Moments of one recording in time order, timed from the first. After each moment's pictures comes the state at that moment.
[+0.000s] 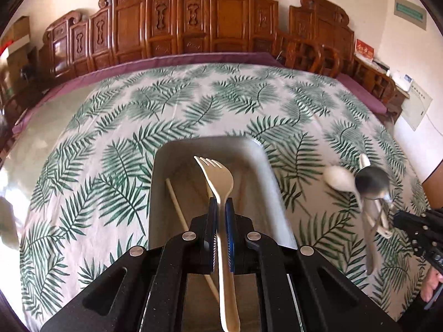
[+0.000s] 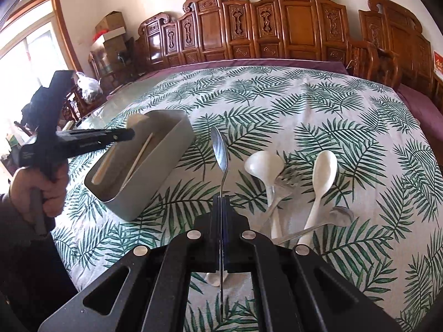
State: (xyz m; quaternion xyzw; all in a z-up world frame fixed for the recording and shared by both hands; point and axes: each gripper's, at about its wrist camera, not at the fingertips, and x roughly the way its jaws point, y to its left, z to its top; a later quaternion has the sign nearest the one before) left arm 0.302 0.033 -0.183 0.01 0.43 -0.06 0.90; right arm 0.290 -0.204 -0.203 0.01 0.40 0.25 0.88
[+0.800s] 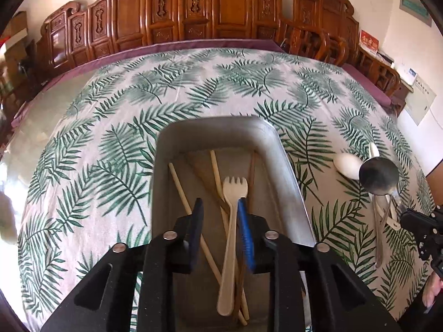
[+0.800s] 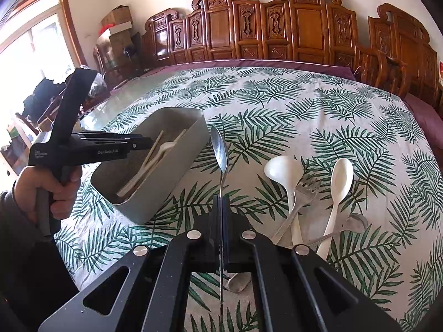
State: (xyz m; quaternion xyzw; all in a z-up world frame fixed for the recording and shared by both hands) left arm 0.302 0.040 -0.191 0.01 0.45 -0.06 0.89; right arm 0.286 -0.177 -0.198 -0.01 0.40 0.26 0.88
